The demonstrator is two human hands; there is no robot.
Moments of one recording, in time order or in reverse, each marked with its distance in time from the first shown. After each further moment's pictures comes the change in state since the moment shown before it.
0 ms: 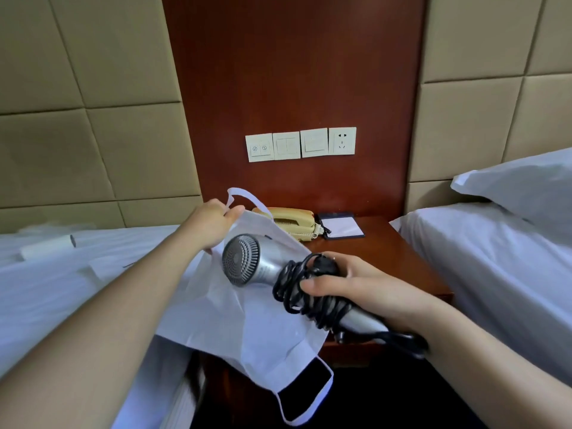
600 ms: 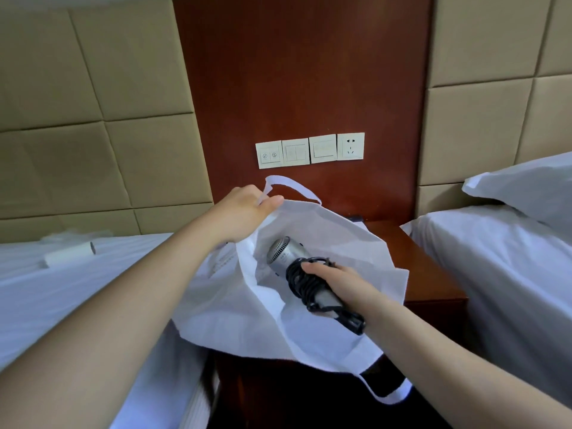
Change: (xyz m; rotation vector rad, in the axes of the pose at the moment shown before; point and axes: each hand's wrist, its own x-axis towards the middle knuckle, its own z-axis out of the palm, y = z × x) left_hand -0.019 0.038 -0.026 -0.043 -0.062 0.247; right_hand 0.057 0.032 0.019 0.373 0.367 0.219
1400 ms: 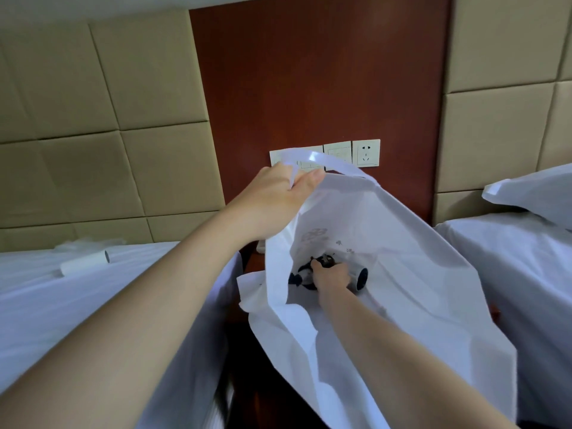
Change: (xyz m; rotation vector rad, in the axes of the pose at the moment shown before) left_hand -0.024 0.036 -0.028 -0.041 0.147 0.192; right_hand 0.133 0.027 0.043 -0.168 0.529 0.046
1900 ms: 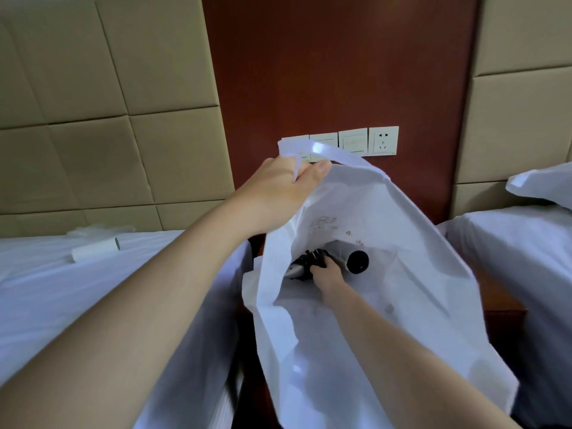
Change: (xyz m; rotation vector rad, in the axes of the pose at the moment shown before) left_hand -0.004 -0.022 -0.005 -0.019 -0.006 0.023; right_hand 0.018 0.027 0.033 -0.051 -0.221 -0.132
